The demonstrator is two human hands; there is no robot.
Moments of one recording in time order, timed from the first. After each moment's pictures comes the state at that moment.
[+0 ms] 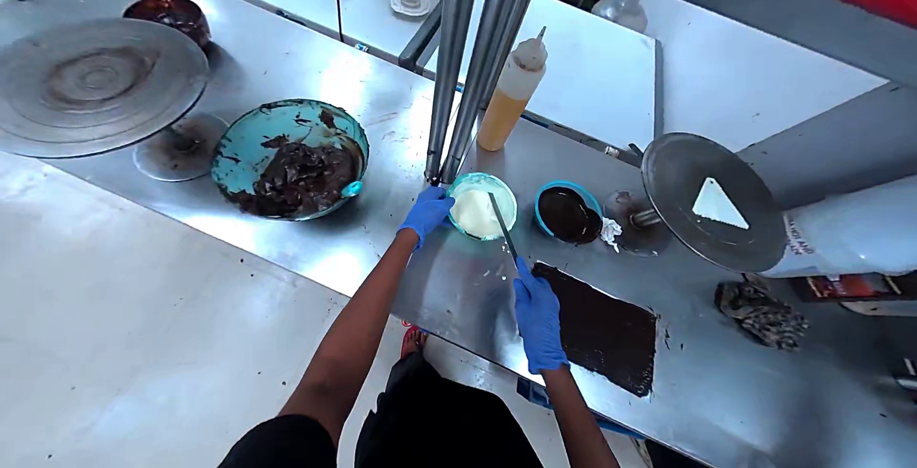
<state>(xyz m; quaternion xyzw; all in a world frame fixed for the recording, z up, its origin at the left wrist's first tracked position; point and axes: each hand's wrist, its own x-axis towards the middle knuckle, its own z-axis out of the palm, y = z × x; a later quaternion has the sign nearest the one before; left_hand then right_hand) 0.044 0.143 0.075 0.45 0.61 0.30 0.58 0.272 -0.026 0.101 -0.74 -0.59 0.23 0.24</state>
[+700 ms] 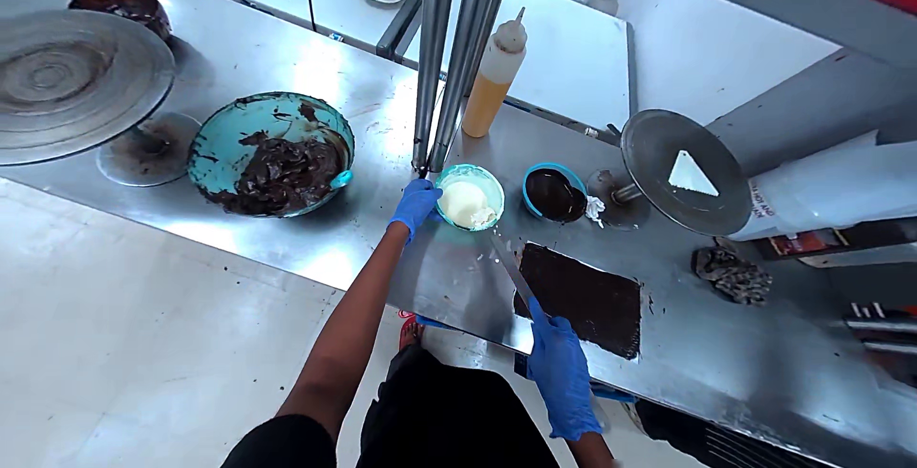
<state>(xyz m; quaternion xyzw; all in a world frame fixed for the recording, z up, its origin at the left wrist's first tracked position) 0.043 0.134 0.077 0.40 0.61 0.31 0.60 0.286 -0.128 0.128 -0.80 -0.59 0.12 0.02</state>
